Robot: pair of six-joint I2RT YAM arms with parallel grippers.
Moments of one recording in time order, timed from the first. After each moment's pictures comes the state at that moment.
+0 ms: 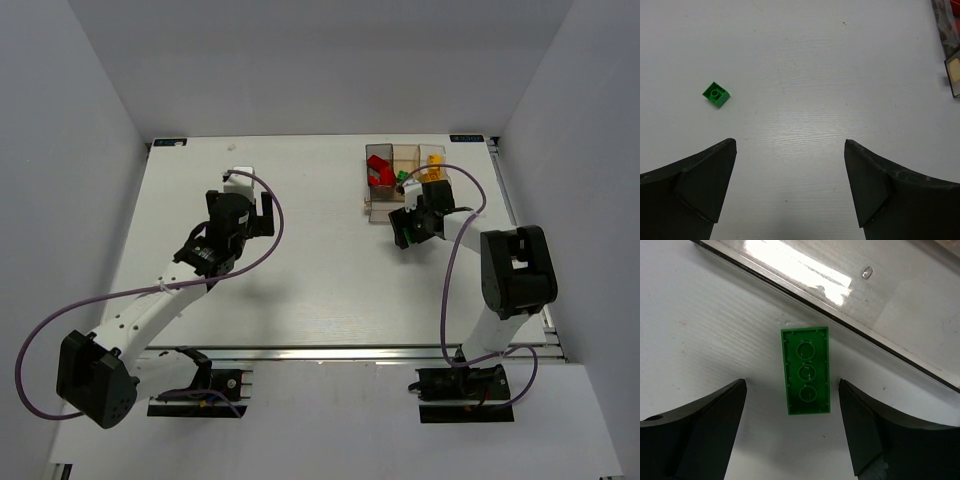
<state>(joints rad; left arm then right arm) -0.52 1.14 0.87 -0.17 -0.43 -0.18 0.20 1.76 1.01 -0.18 -0.20 -0.28</state>
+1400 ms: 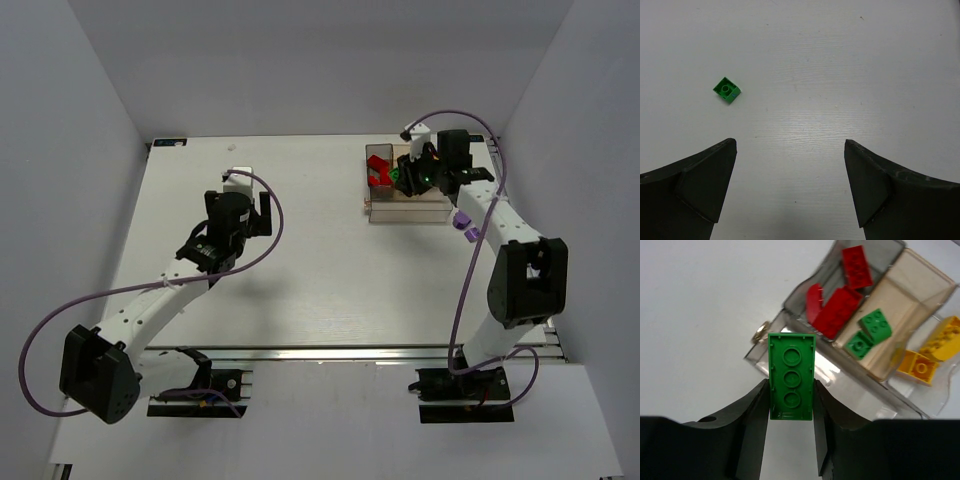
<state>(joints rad) -0.50 1.16 0.87 -0.17 -0.46 -0.17 0.18 1.67 1.36 -0.35 -0.43 -0.33</state>
